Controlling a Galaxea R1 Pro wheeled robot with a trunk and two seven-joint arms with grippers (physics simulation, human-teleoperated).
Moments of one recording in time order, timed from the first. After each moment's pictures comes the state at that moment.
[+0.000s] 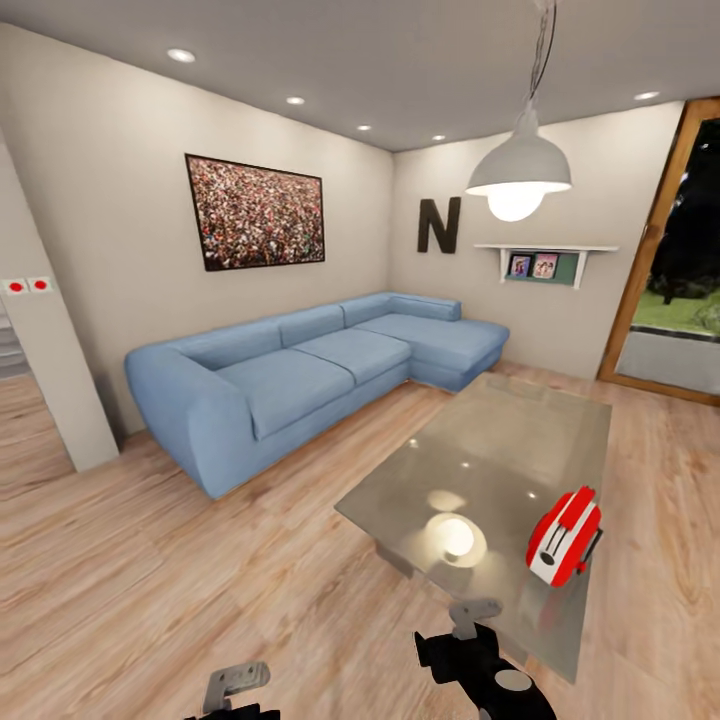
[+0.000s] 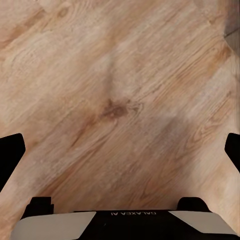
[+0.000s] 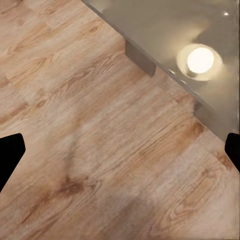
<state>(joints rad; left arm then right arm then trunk) 0.08 -0.08 0.01 -1.43 0.21 0.84 0.05 -0.02 0.04 0.23 -1.46 -0.04 0.63 -0.10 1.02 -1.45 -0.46</state>
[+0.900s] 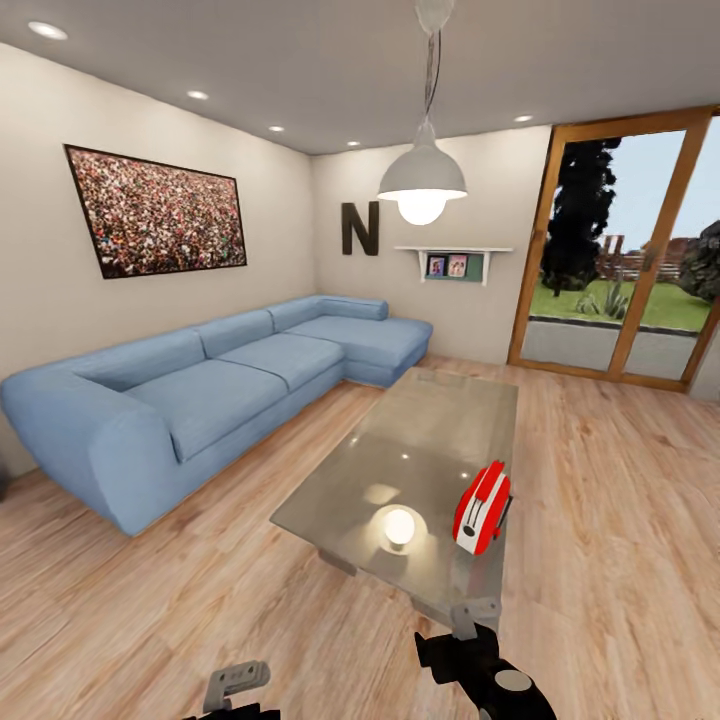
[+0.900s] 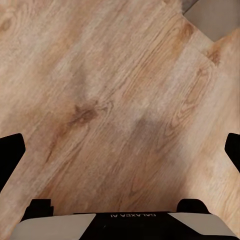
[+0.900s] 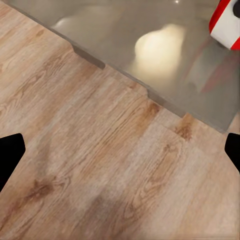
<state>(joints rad) 0.08 -0.08 0.01 -1.43 0.21 0.84 0.05 -0.02 0.04 0.23 -1.46 -0.04 0.63 -0.10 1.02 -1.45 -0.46</state>
